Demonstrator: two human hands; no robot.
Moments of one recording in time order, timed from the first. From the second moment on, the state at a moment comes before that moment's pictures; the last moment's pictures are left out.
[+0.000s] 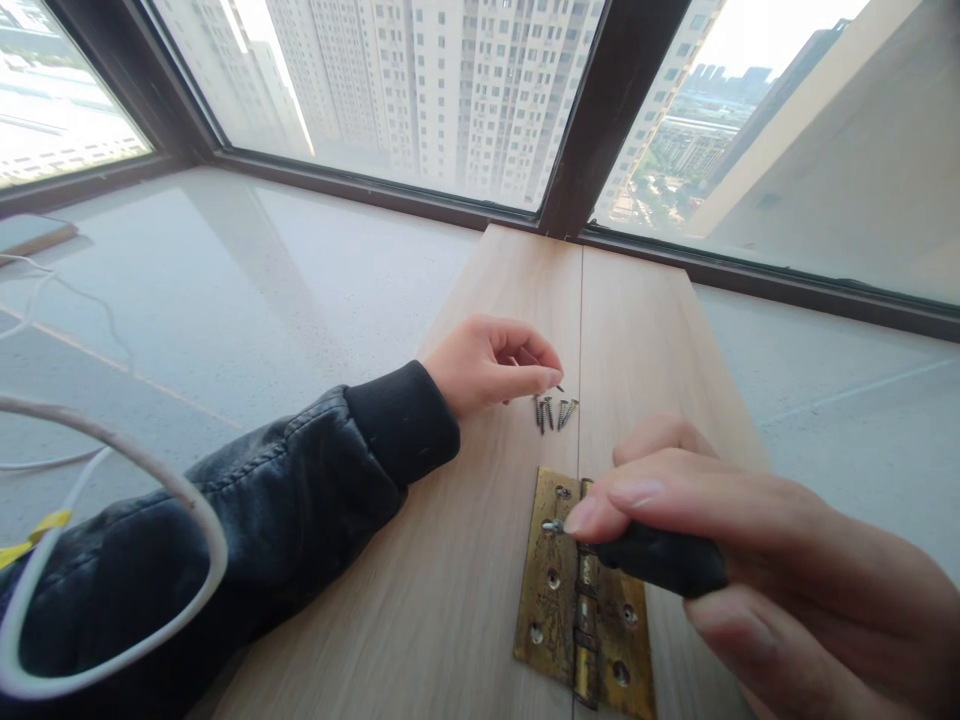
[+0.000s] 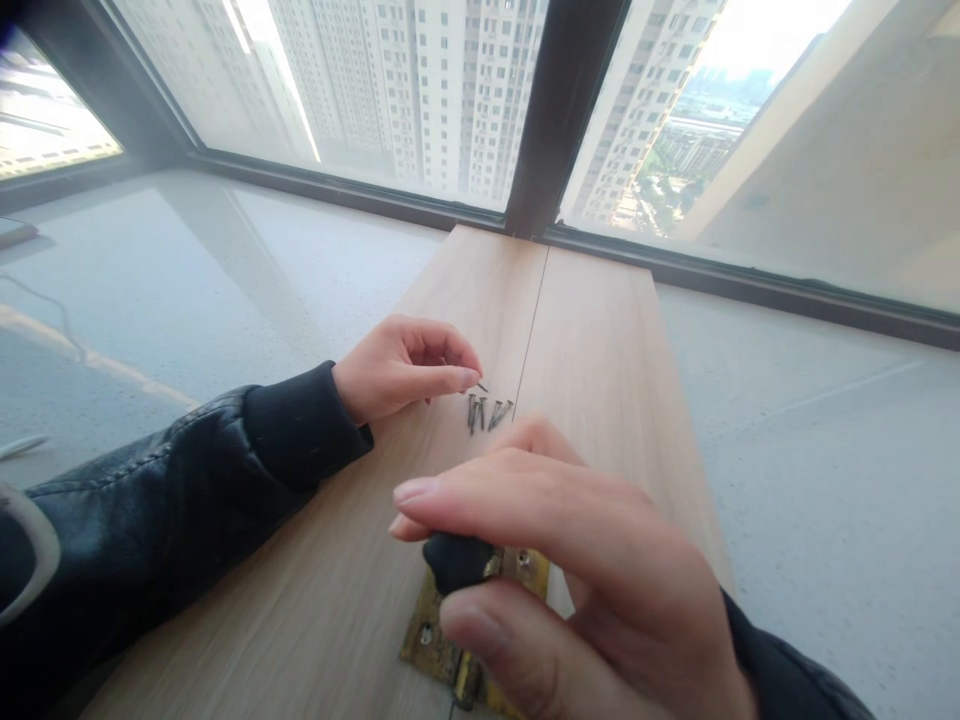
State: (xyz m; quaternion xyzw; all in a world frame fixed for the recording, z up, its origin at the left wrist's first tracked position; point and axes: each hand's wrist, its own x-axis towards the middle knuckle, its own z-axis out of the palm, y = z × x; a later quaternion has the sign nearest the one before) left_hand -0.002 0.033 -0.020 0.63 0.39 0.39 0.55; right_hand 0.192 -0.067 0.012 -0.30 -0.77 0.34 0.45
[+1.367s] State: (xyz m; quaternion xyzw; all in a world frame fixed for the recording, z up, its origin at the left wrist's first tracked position) left_hand -0.002 0.032 -0.019 0.64 0.38 0.38 0.55; right_hand 0.192 -0.064 0.012 -0.31 -0.78 0.34 0.43
